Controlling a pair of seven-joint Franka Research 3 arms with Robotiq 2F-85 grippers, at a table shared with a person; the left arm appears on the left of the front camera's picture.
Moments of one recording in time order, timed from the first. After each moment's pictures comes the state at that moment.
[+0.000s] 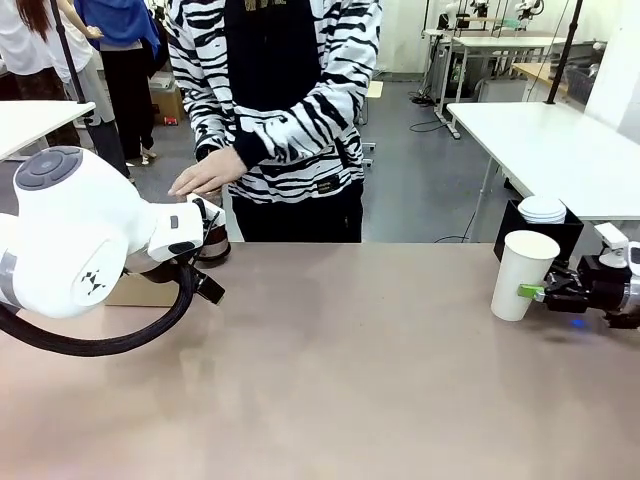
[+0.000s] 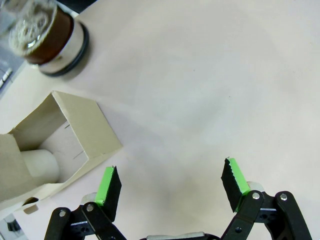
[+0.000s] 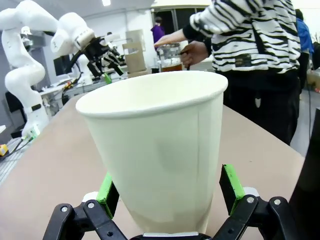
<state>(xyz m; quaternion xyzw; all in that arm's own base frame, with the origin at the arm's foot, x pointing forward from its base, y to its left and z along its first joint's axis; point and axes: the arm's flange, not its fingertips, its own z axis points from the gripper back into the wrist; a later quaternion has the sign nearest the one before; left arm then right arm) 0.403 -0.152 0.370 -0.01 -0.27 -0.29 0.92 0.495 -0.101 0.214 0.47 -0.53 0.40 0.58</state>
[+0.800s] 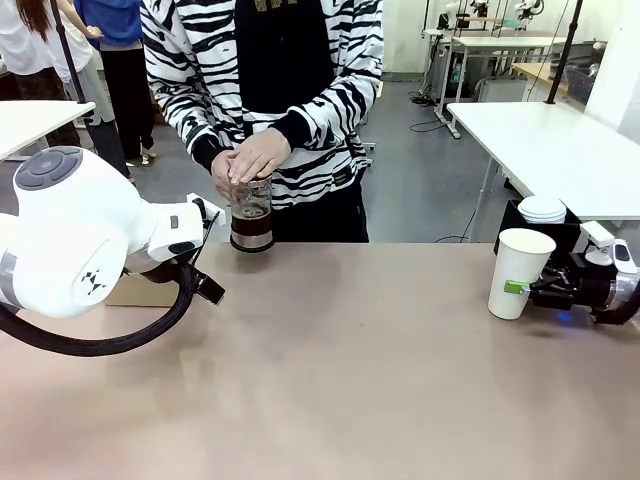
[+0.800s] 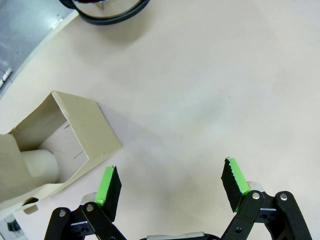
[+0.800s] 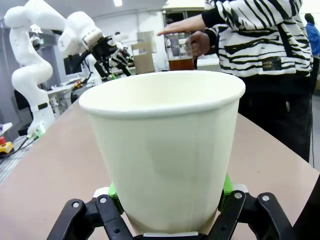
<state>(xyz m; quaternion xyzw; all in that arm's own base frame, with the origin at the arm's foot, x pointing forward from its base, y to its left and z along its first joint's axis) 0.403 -0.152 0.370 -0.01 -0.27 -0.29 0.92 0.507 -0.088 0.211 0.49 -0.52 0.41 0.56</state>
